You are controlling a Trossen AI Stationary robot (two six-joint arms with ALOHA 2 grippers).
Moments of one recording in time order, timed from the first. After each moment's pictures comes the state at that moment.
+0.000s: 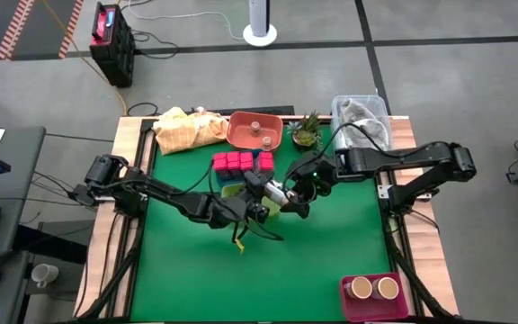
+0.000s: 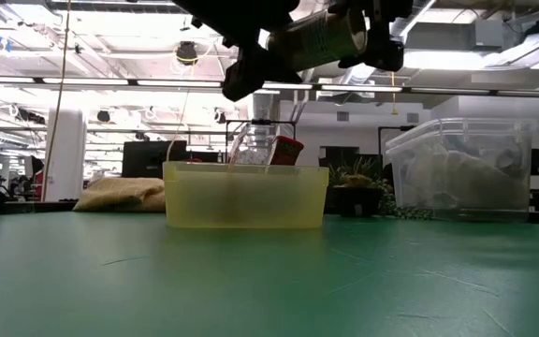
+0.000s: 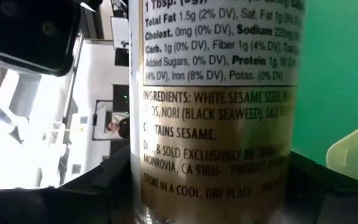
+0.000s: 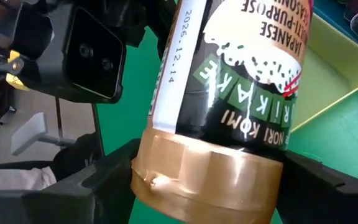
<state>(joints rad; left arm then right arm) -0.25 1.72 1.12 0.38 -0.96 1.22 0.01 1.40 1.22 -0.57 -0.20 0.62</state>
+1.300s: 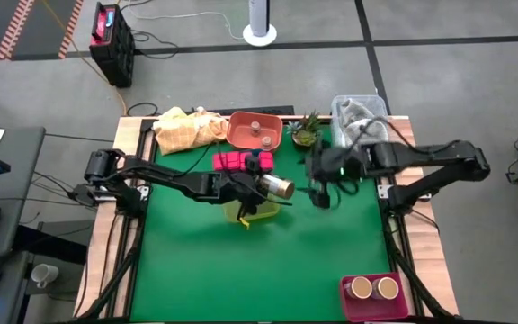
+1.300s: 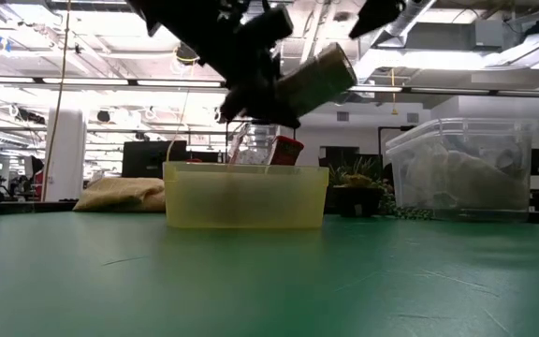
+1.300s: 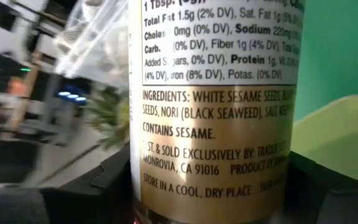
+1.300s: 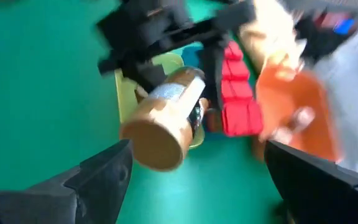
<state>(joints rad) -0.05 1.68 1.12 0.07 -0.52 0.65 0.08 1.25 1.27 -0.74 0.25 -0.04</state>
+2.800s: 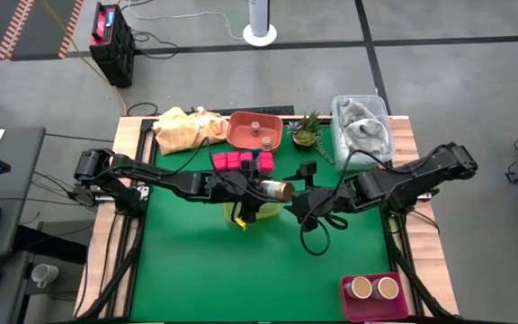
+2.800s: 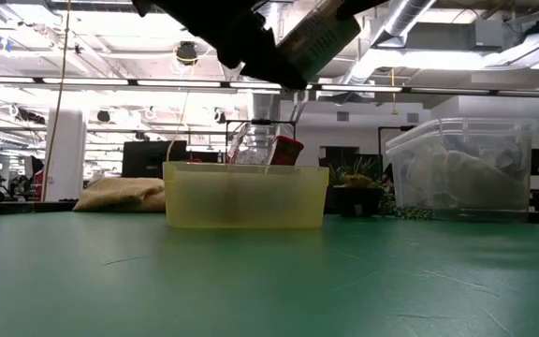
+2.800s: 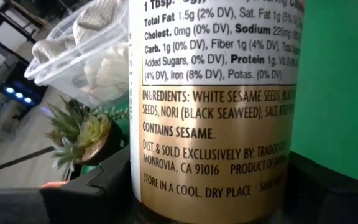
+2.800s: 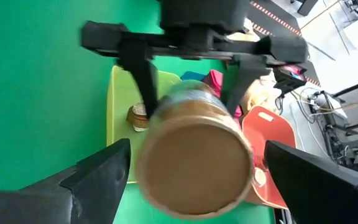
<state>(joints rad) -0.09 1.60 1.12 0.04 -0.36 0.38 0.31 1.40 1.27 -0.59 0.56 -0.21</state>
